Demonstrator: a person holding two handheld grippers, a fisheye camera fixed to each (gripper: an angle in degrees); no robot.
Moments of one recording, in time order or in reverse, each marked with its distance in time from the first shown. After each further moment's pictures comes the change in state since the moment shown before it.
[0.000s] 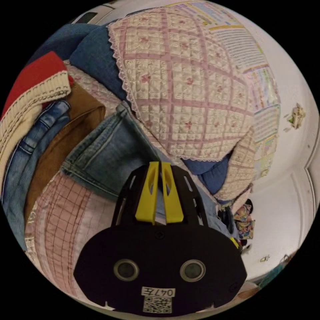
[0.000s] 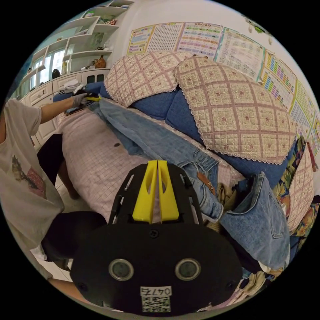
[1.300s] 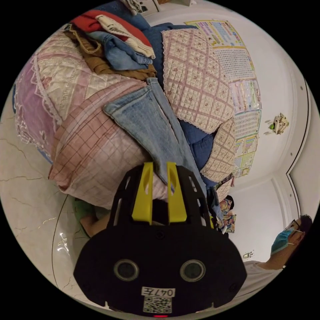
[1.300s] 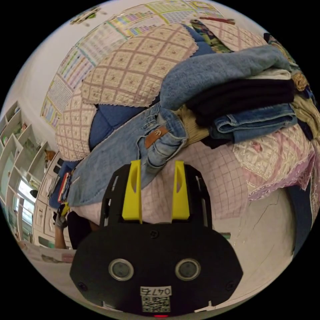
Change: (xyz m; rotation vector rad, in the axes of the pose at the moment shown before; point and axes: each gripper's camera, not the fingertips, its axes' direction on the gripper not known) left arm -0.091 0.491 -0.194 0.001 0.109 -0.153; right arm 0.161 0.195 -0.157 0.014 -0.073 0.960
